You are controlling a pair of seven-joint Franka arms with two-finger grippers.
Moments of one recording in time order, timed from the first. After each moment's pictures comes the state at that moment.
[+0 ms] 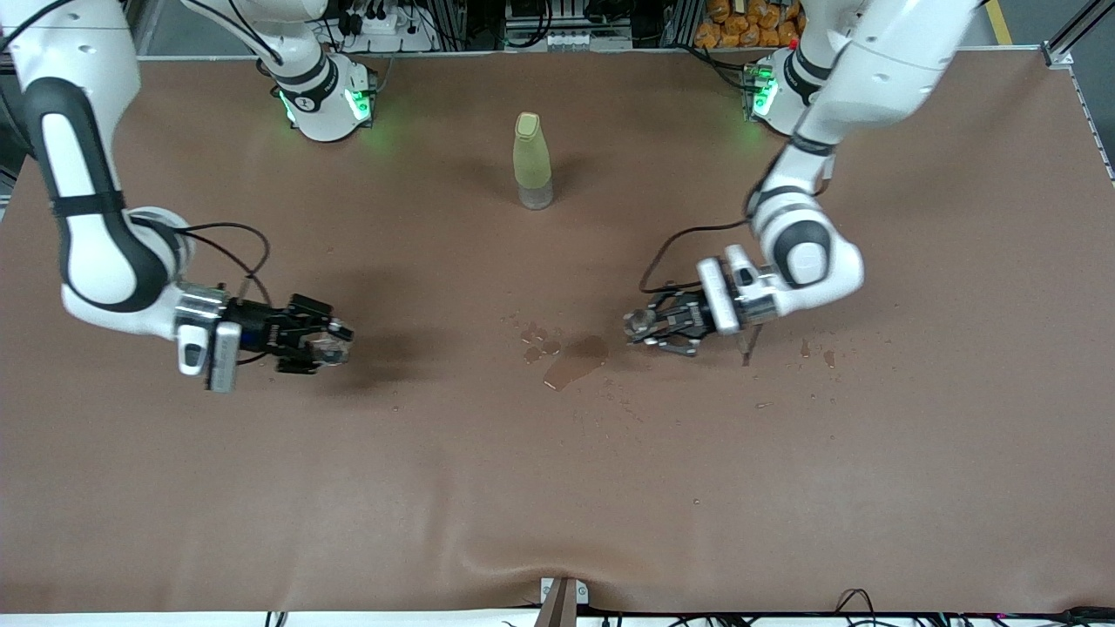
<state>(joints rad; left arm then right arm) -0.20 0.47 -0.09 -2.12 -1.76 2.12 2.49 -0.15 0.39 0.05 -2.00 1.24 1.95 -1.55</state>
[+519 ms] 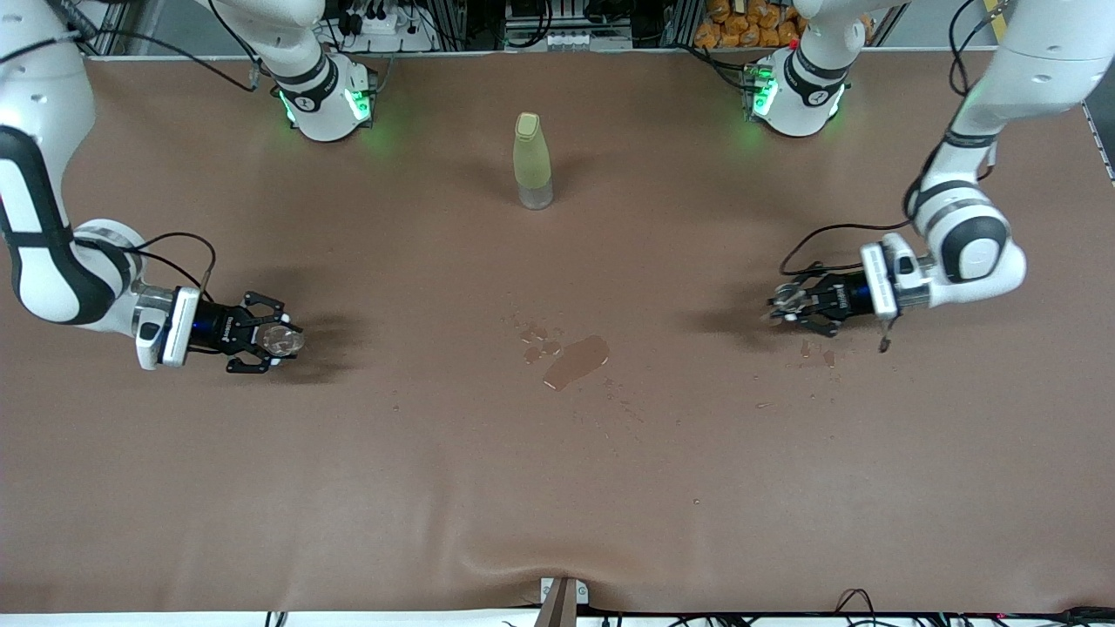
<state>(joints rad) 0.30 0.45 -0.08 -2.19 -1.25 1.81 2.49 -0.36 0.56 0.05 -1.98 1.21 1.81 -2.27</state>
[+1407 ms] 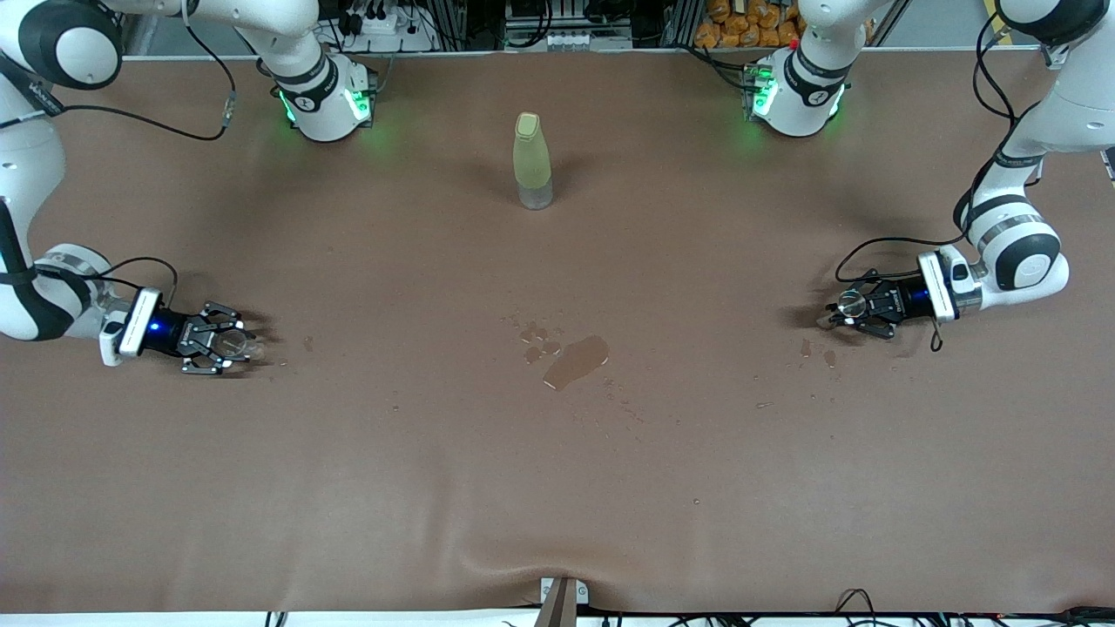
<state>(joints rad) 0.53 0.68 -0.09 -2.02 -1.09 1.72 2.59 -0.60 0.89 0.05 -1.71 1.09 1.61 -2.56</state>
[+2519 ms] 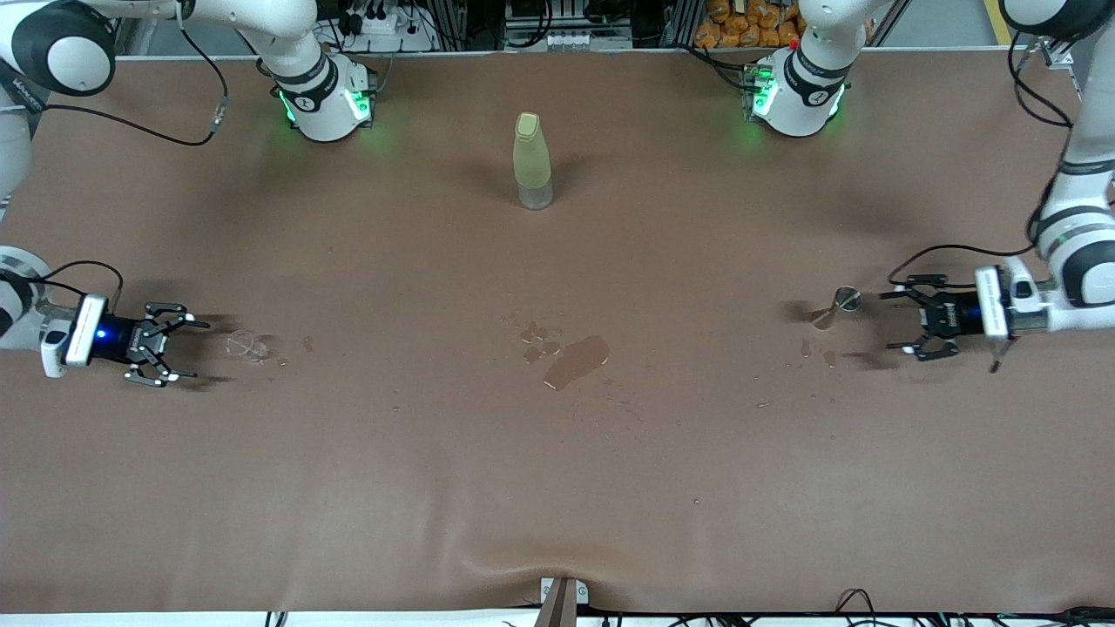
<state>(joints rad) 0.55 0.64 -0.07 -1.74 -0.76 1.70 2.28 -0.67 0.90 0.05 -1.48 0.88 1.52 -2.34</state>
